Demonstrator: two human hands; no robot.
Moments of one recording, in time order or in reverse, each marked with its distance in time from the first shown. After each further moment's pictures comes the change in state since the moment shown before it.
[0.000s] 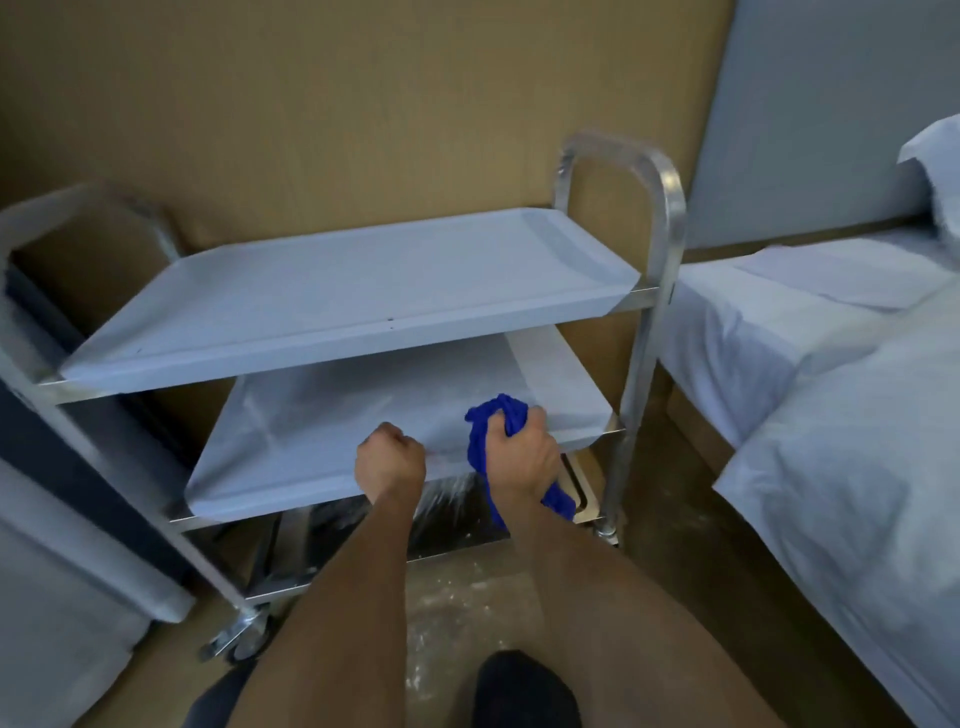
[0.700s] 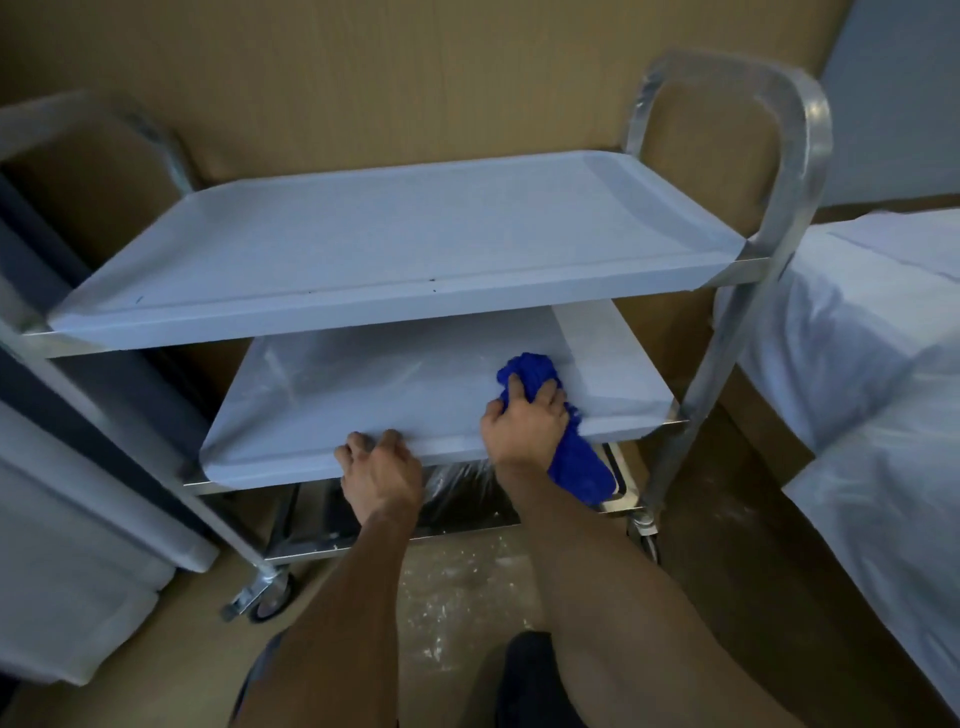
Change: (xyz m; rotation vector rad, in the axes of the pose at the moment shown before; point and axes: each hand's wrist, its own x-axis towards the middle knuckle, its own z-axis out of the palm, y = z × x) left_hand 0.039 -0.086 0.020 0.306 -0.031 0.031; right_hand 0.024 0.004 0.100 -0.488 -0.135 -0.263
